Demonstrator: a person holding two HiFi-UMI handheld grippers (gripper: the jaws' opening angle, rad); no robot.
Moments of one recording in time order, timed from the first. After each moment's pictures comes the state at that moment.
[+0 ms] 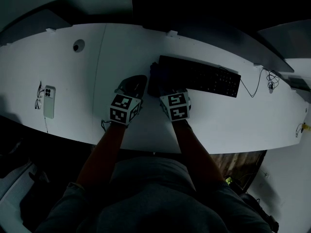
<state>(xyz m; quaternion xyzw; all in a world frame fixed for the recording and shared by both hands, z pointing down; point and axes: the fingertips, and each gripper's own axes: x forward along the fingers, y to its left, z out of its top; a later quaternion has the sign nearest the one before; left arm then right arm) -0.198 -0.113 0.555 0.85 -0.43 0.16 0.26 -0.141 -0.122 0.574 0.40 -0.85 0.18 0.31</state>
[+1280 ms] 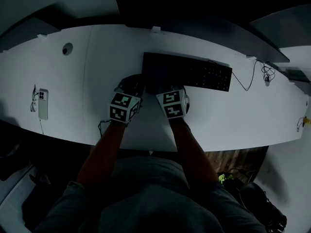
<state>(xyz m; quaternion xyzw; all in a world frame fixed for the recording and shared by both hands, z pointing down) -0.135 -0.111 0.557 0.85 -0.42 0.17 0.26 -0.083 -0.123 0.577 0.41 -0.83 0.15 0.33</state>
